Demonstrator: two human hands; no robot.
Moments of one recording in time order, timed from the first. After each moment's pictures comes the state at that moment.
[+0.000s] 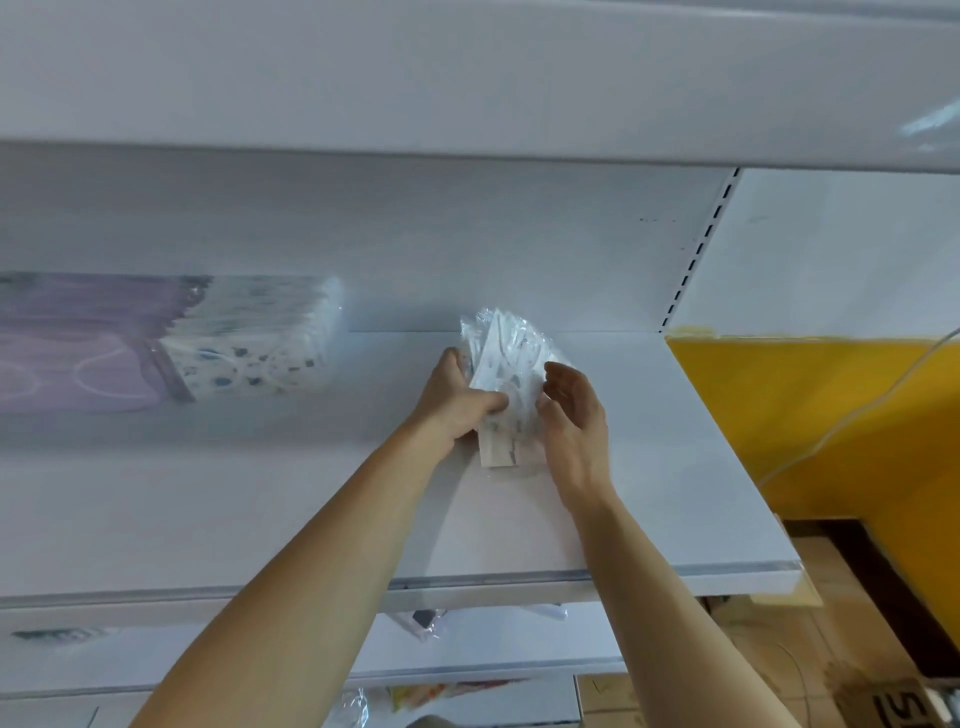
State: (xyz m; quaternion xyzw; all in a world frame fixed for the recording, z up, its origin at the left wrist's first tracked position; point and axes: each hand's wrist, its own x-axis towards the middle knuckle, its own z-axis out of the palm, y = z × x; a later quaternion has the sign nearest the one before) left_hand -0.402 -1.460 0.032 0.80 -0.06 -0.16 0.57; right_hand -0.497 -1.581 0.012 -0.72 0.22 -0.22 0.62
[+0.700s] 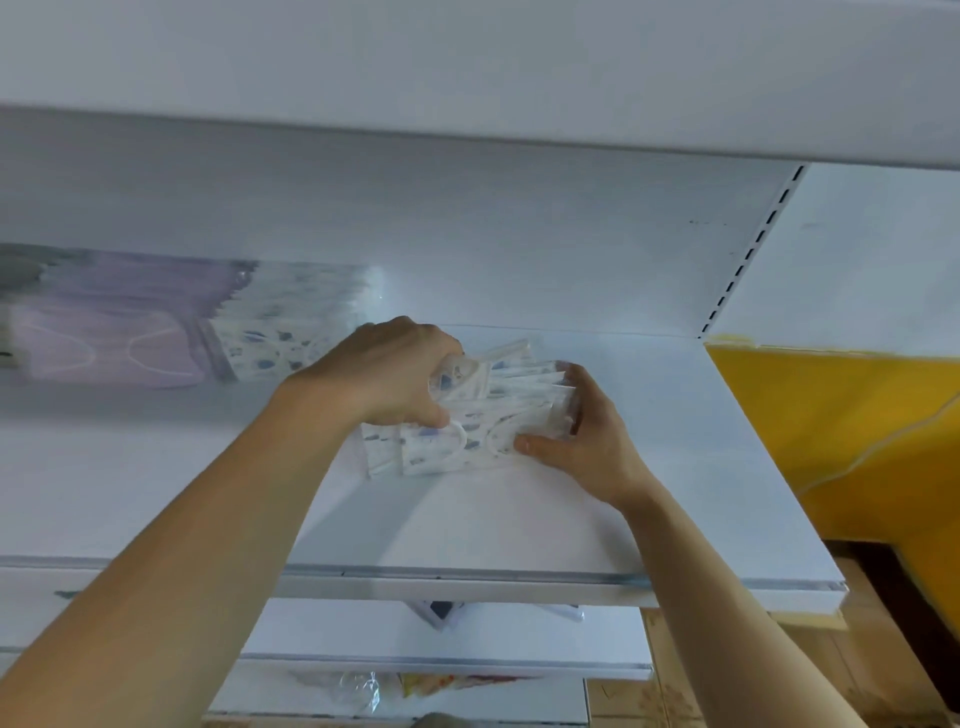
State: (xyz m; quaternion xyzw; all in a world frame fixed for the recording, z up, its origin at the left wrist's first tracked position) left_hand -0.408 -1.356 0.127 0.94 -0.34 -0.04 0.04; right_hand -0.491 -1.592 0.008 -0.78 0.02 -0.10 0.61
